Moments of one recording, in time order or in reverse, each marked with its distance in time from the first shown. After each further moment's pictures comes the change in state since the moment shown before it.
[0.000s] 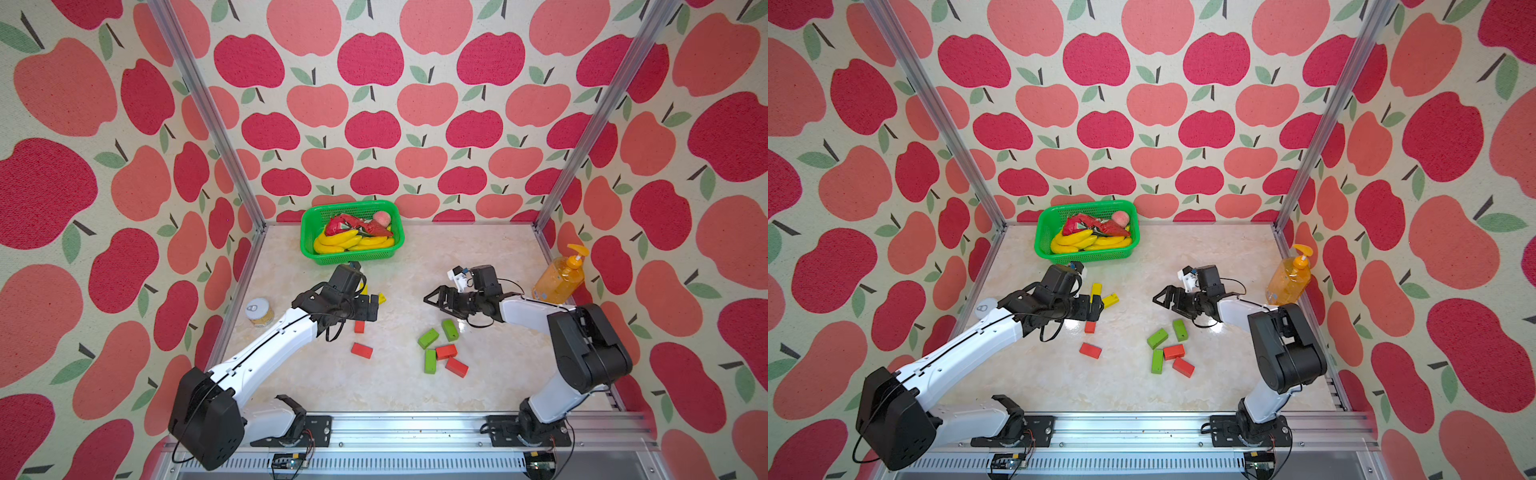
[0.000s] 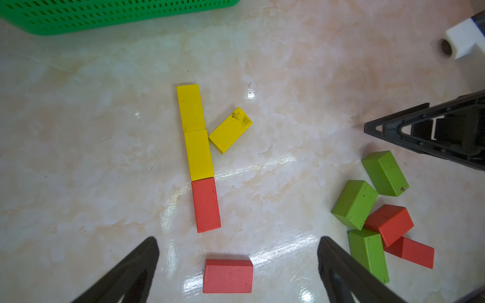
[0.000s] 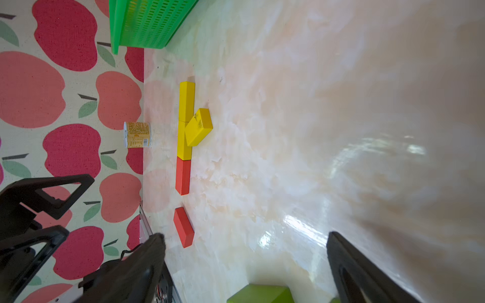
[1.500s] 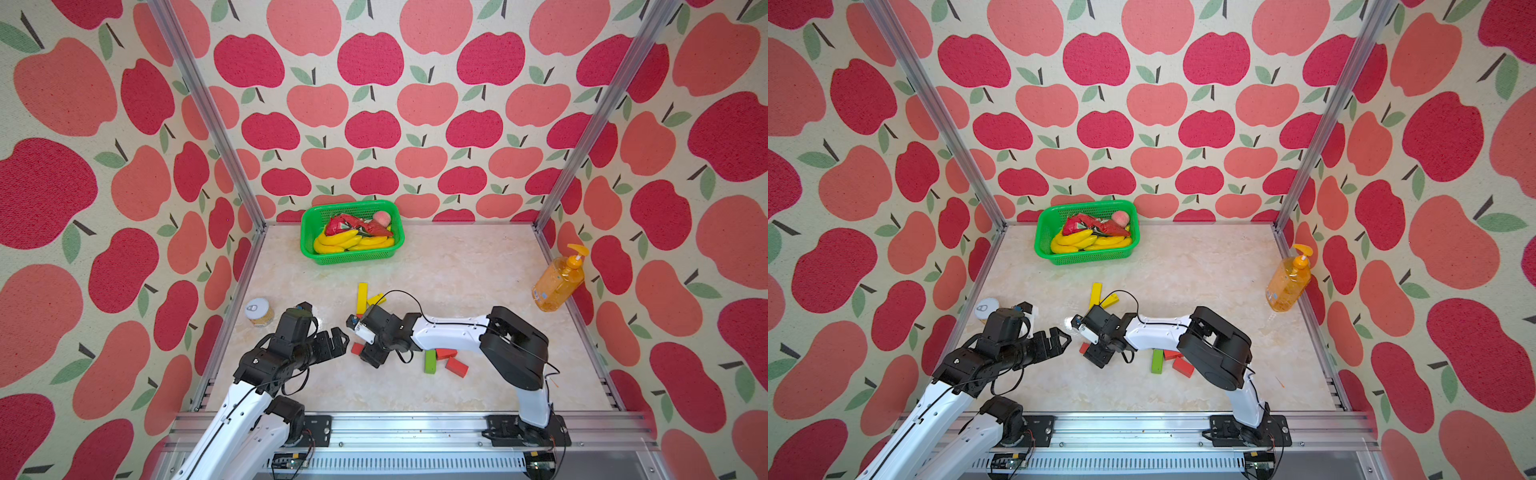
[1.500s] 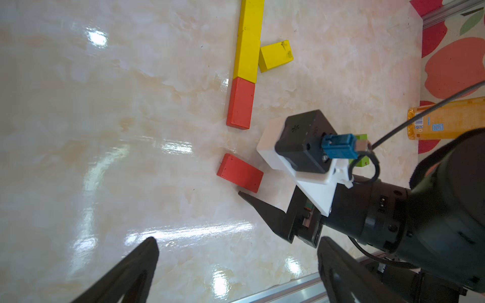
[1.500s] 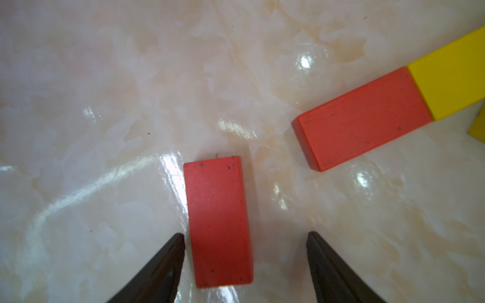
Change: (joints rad) left arm 0.172 -0.557 -0.274 -0.286 0.203 -0.264; right arm 0.750 0.349 0.466 -0.319 0.615 -0.549
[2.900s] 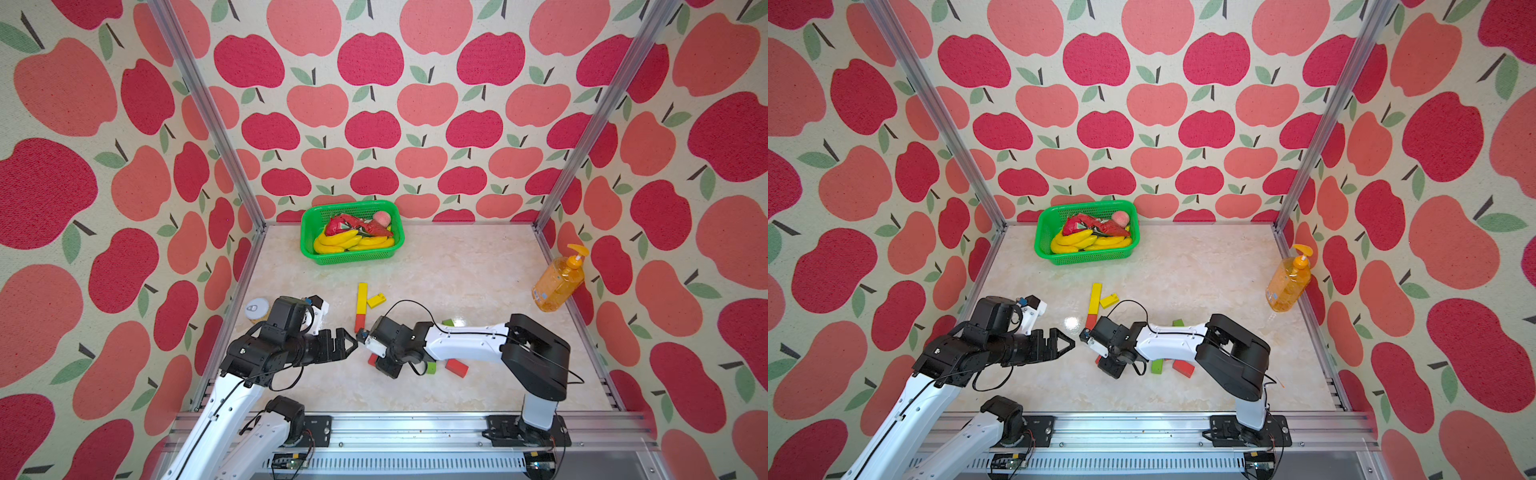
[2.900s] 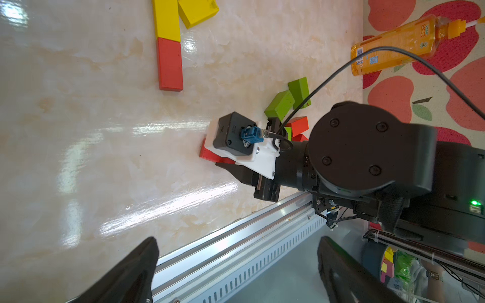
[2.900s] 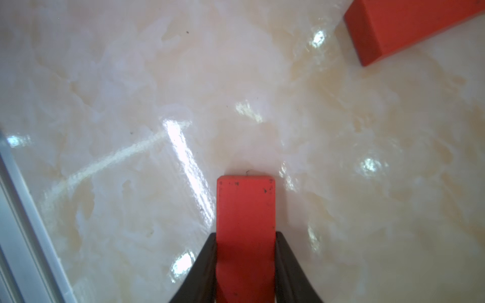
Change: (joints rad) left arm 0.006 0.097 0.242 -0.194 0.220 0.171; right arm 0.010 -0.164 -0.168 -0.093 -0.014 0.032
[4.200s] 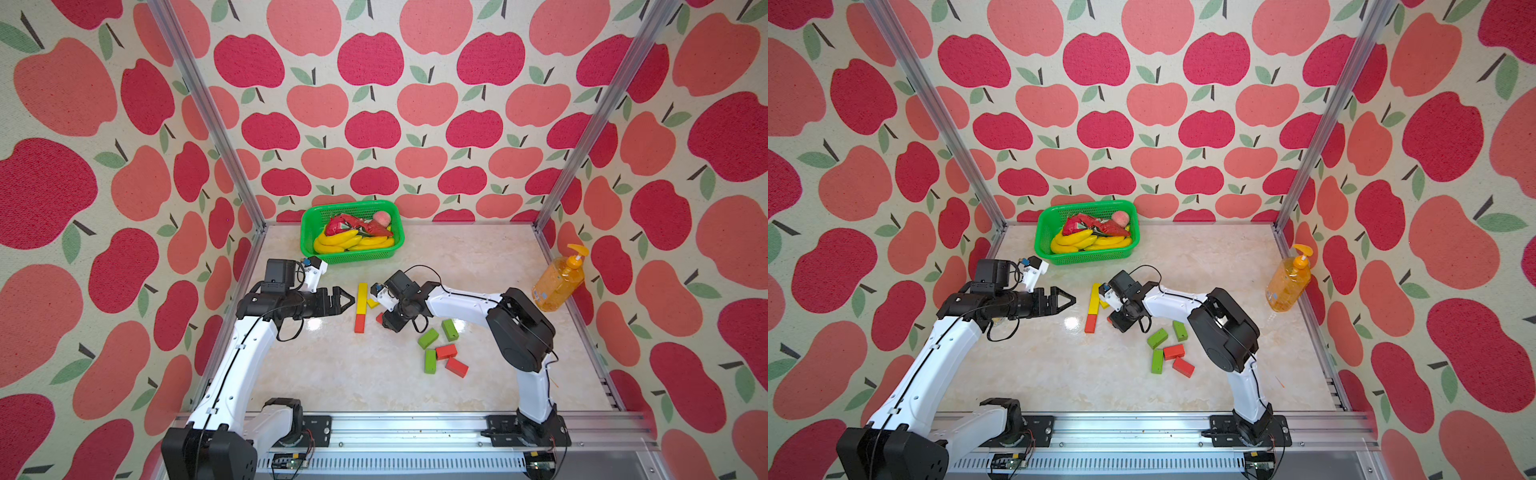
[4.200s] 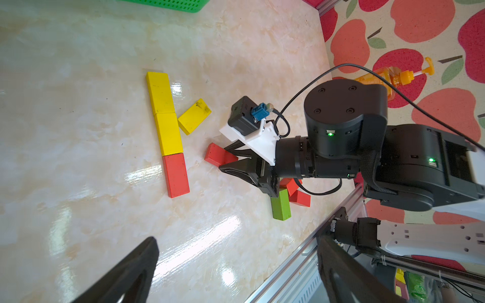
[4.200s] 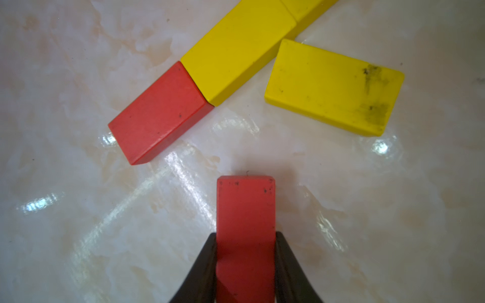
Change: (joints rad) left arm 0.303 0.345 0.093 0.274 0.241 0.286; right arm -0.277 0.193 0.261 -0.039 -0.111 -0.052
